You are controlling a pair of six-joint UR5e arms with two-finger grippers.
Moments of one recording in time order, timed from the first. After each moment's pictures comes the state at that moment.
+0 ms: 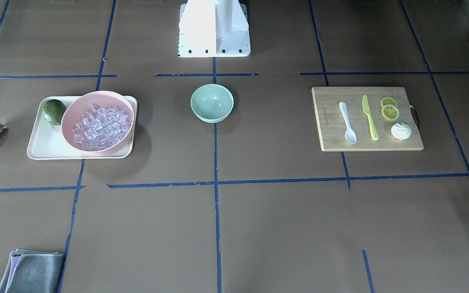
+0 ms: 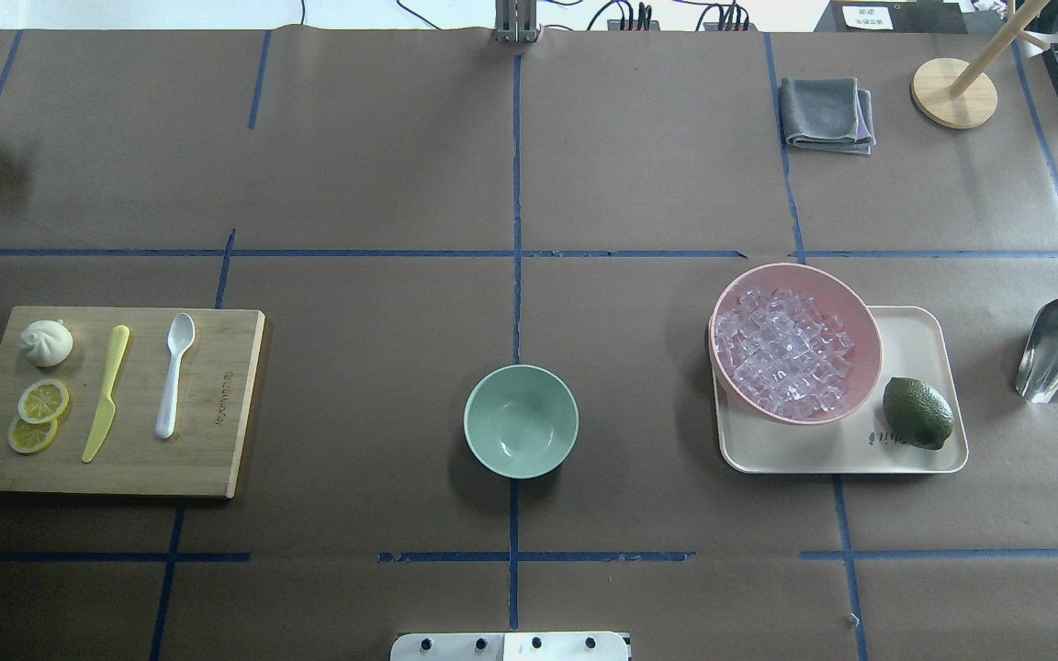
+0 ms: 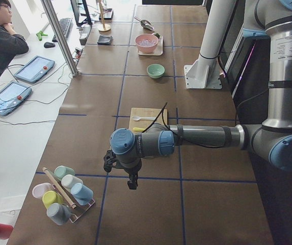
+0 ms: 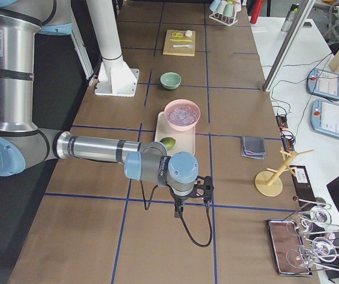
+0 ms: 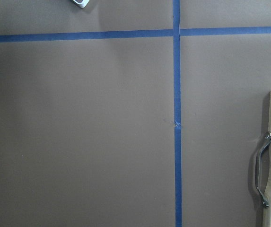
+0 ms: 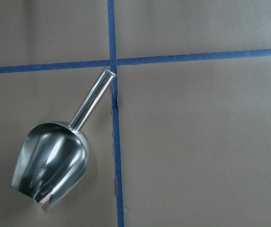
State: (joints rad) left arm -1.58 -1.49 -1.65 -1.45 -2.36 0.13; right arm 1.65 -1.68 1.64 -1.60 2.40 -0.04
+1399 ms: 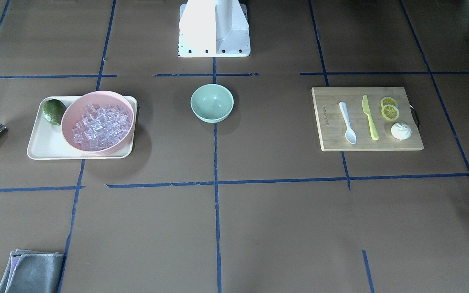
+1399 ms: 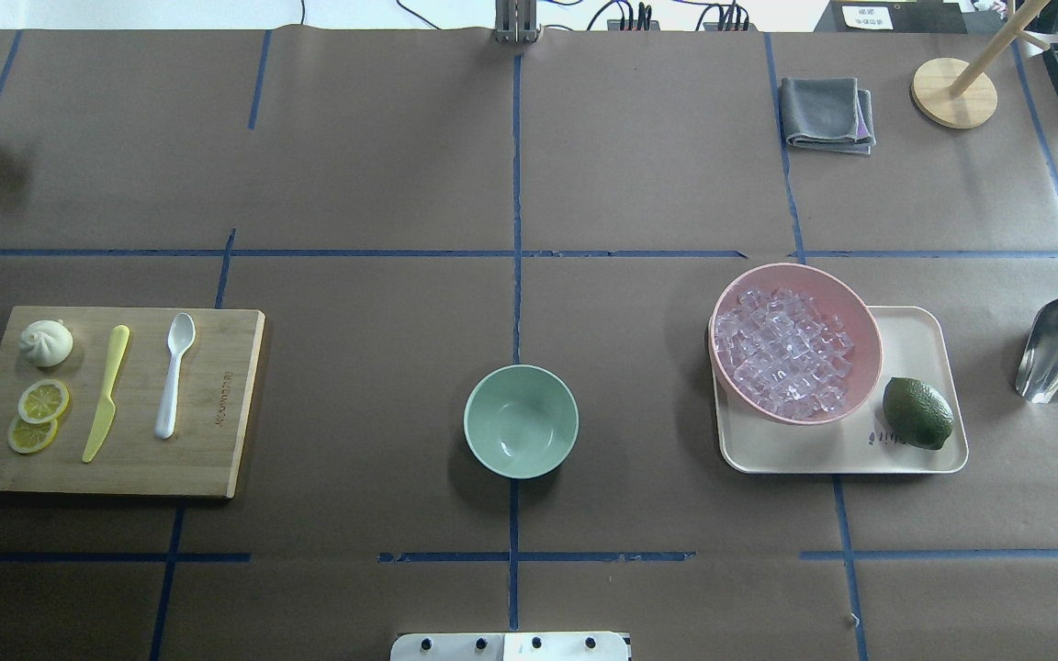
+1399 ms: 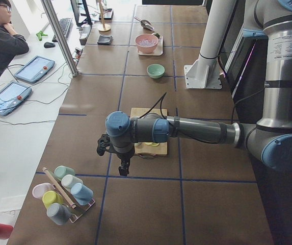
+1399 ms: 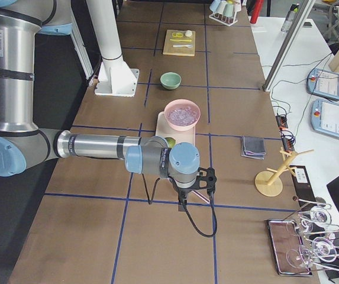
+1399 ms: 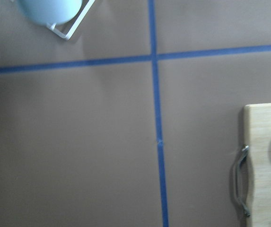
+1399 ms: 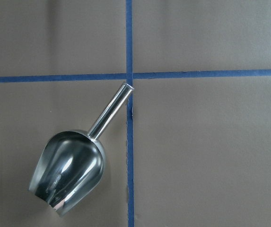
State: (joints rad) left arm -1.54 -1.55 -1.73 -1.46 -2.36 0.12; right arm 1.65 -1.68 1.69 -1.60 2.40 -0.04
